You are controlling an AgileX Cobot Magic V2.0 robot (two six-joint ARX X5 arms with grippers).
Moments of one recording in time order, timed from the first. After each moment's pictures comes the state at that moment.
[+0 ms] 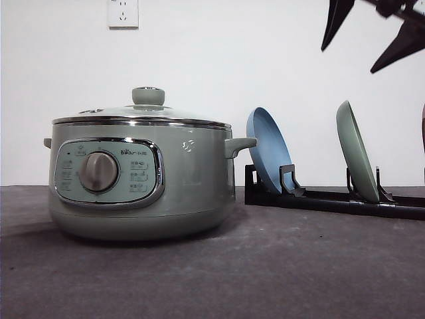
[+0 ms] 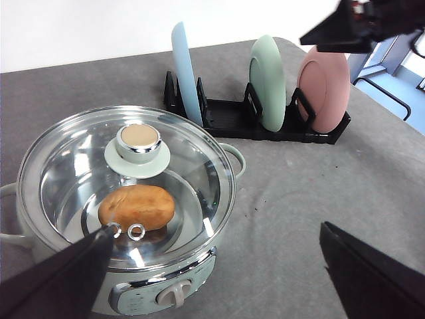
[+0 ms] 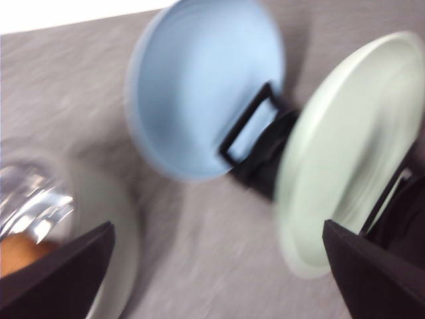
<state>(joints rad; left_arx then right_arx) -0.31 0.73 1.09 -0.74 0.39 -0.04 0.07 1.54 1.53 -0.70 -0.32 0.23</state>
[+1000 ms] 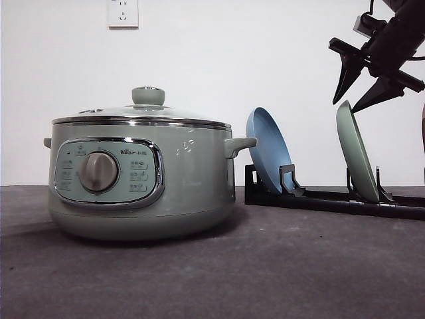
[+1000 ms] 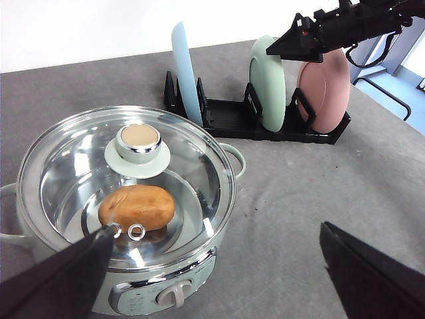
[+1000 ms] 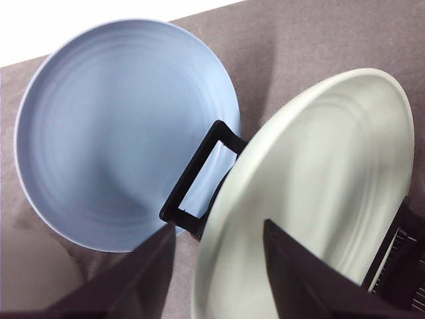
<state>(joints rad) -0.31 0.73 1.09 -0.74 0.39 -0.04 0.00 1.78 1.57 -0.48 -0.39 0.27</state>
